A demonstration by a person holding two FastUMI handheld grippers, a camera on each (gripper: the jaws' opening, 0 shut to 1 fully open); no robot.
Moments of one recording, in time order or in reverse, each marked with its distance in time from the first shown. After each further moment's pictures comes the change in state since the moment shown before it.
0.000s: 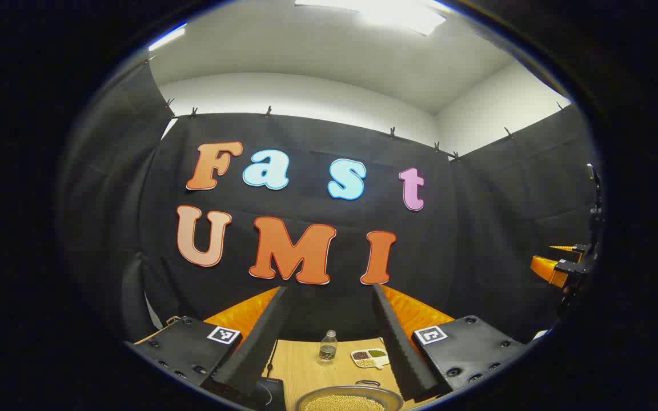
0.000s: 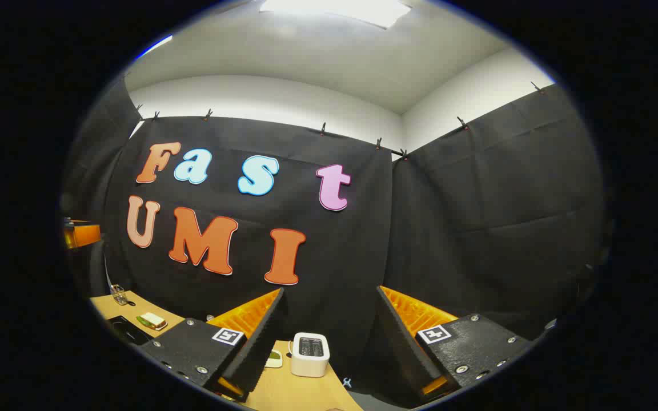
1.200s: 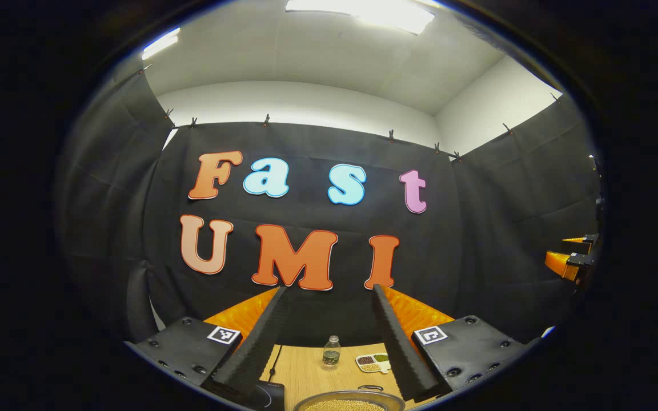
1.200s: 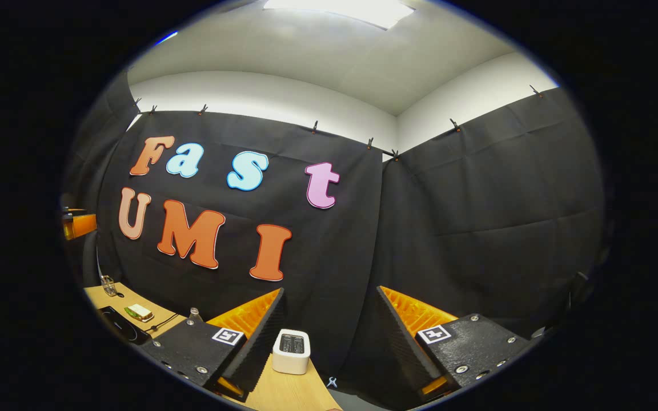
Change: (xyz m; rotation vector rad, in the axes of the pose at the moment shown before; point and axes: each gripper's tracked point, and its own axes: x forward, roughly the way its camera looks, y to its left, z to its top) left arm 0.004 -0.014 0.000 0.050 -0.034 0.025; right arm 0.003 -0.038 -0.008 -0.018 0.004 -0.031
